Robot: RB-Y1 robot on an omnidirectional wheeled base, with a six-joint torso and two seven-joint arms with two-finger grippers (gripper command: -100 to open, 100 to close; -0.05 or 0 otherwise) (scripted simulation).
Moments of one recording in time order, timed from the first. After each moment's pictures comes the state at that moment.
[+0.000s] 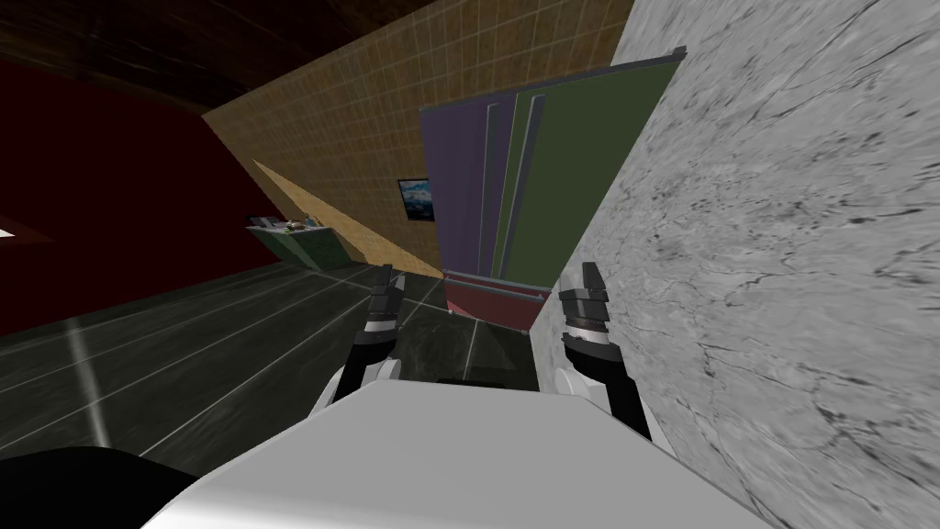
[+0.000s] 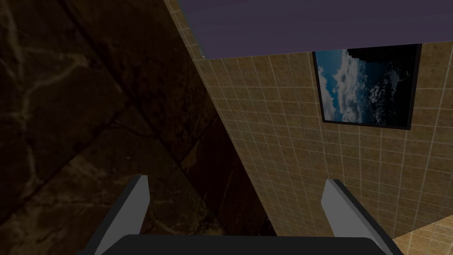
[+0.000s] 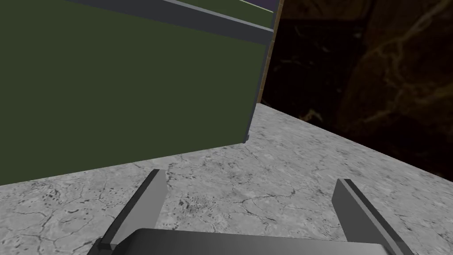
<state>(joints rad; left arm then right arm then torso) 0.55 0.01 -0.03 -2.28 -0.10 -0.44 -0.06 0.53 -0.03 0.00 -2.36 0.02 -0.41 0.13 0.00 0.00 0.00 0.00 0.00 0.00</state>
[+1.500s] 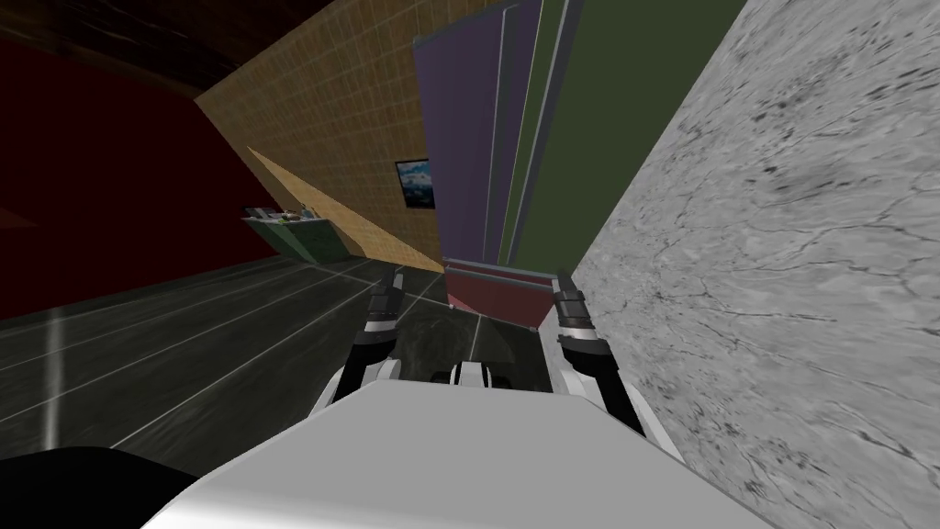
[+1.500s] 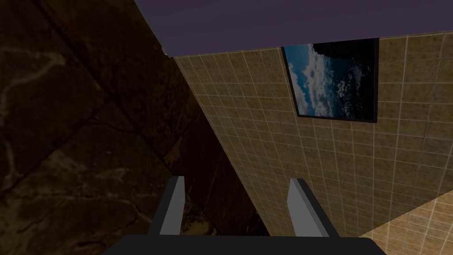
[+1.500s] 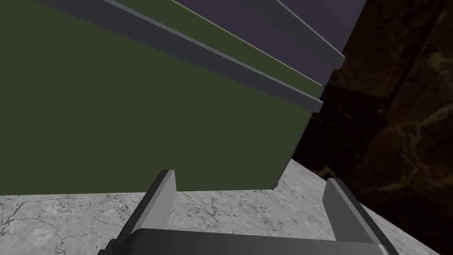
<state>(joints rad) 0.55 0.01 -0.03 -2.28 -0.10 -0.44 -0.06 0.51 -0.12 -0.01 -2.30 0.15 -0.35 0.14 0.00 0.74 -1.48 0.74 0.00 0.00</state>
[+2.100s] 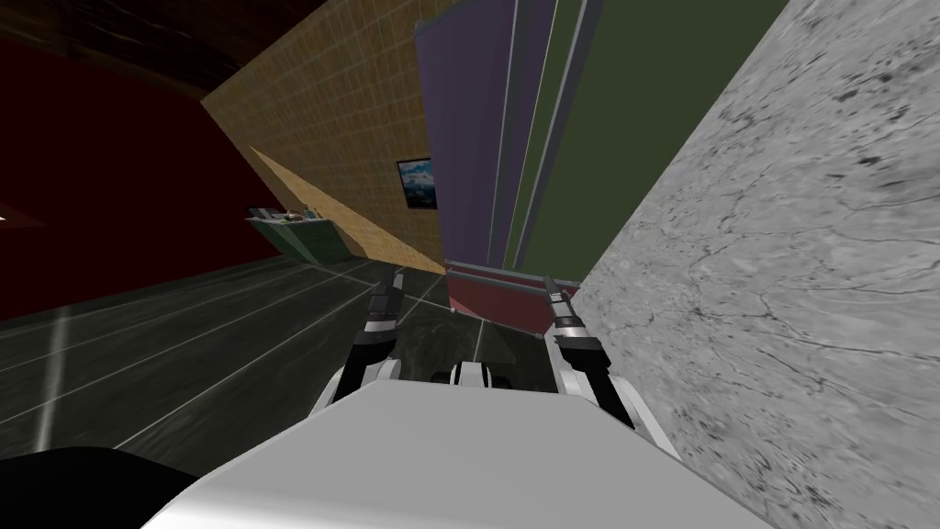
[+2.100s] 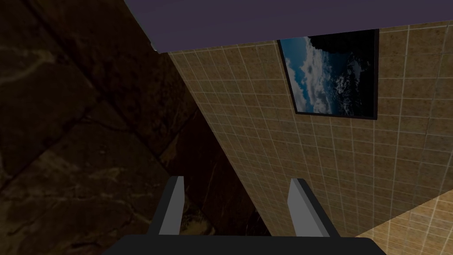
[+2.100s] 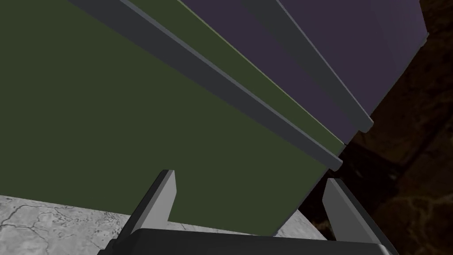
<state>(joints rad) 0.55 0.01 -0.03 -2.28 -0.10 -0.44 -0.06 0.50 -0.15 -0.03 -2.25 0.32 -0.25 0.16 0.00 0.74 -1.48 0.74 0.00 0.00</state>
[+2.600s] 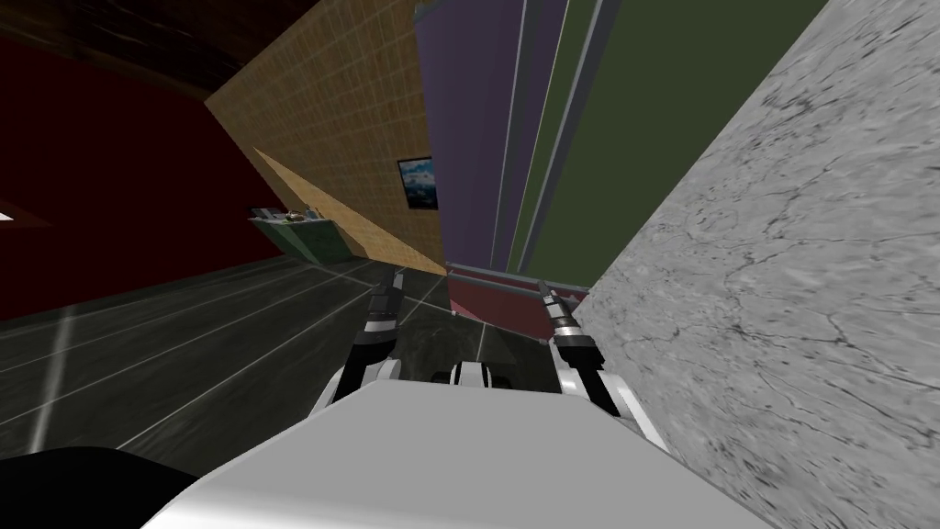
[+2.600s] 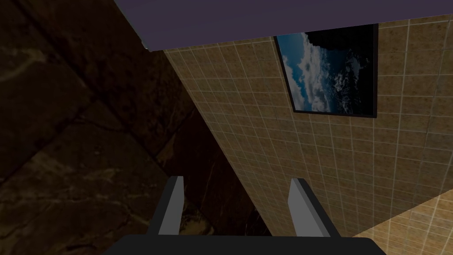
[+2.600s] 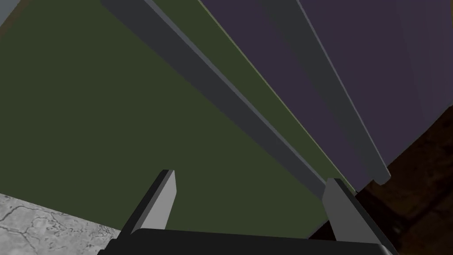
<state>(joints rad) 0.55 0.01 -0.03 -2.28 -0.10 -0.44 -0.06 0.47 -0.15 -0.04 -2.19 0.46 -0.18 0.18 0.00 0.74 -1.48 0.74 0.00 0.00</state>
